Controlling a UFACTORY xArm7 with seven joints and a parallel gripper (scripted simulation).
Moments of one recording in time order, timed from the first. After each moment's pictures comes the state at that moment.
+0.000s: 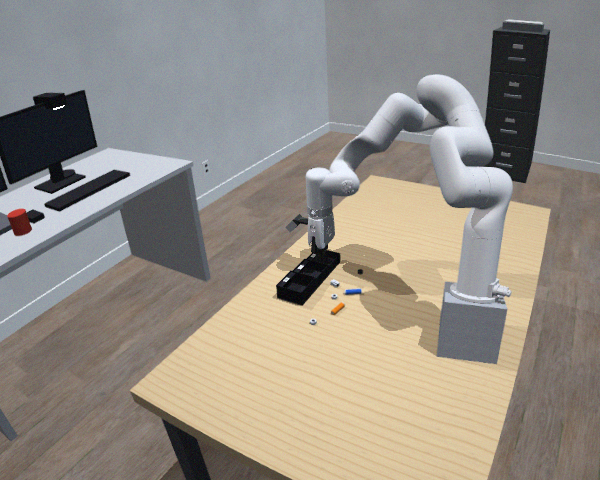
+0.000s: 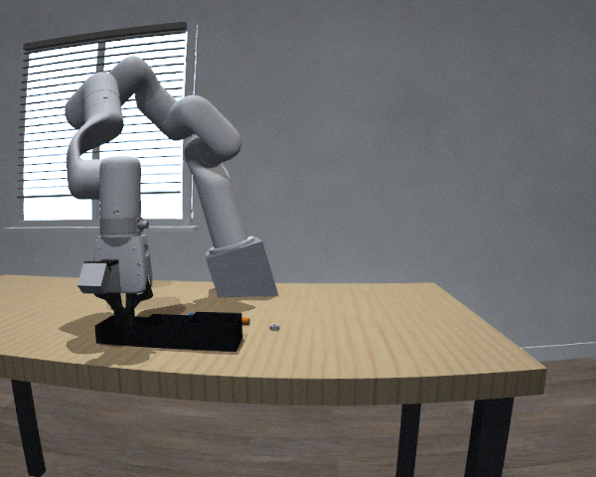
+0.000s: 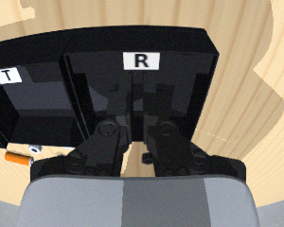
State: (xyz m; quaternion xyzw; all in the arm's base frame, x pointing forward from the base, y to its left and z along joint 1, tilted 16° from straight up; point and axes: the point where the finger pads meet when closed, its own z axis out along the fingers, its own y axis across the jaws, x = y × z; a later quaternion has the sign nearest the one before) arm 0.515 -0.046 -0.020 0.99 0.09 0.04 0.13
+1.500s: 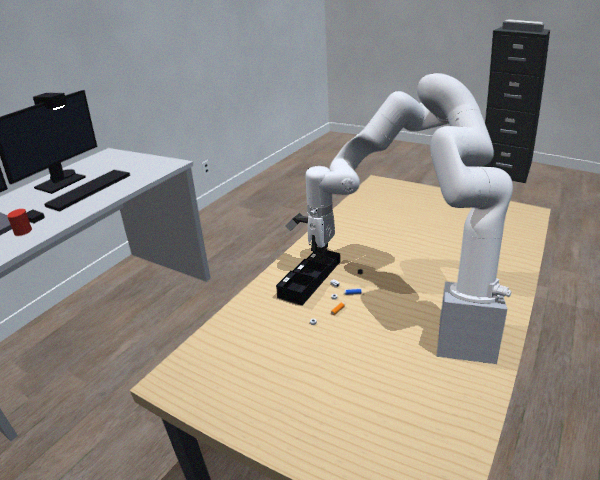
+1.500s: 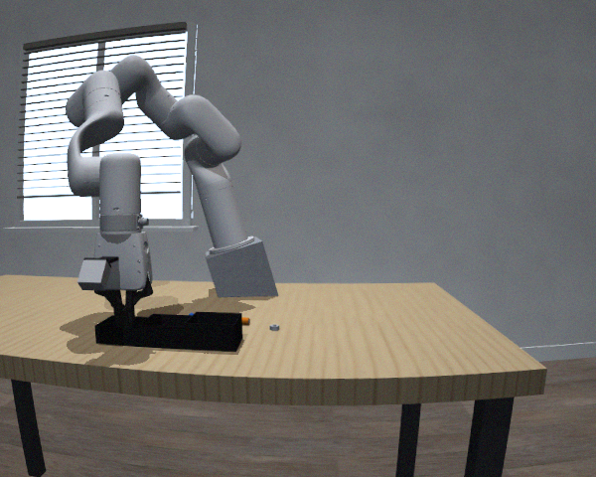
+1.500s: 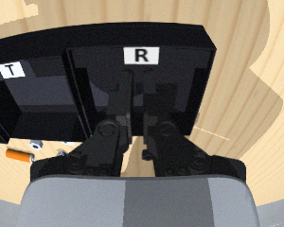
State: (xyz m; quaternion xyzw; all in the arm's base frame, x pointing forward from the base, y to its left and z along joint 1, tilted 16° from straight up) arm 0.514 -0.045 -0.015 0.99 0.09 0.04 0.13
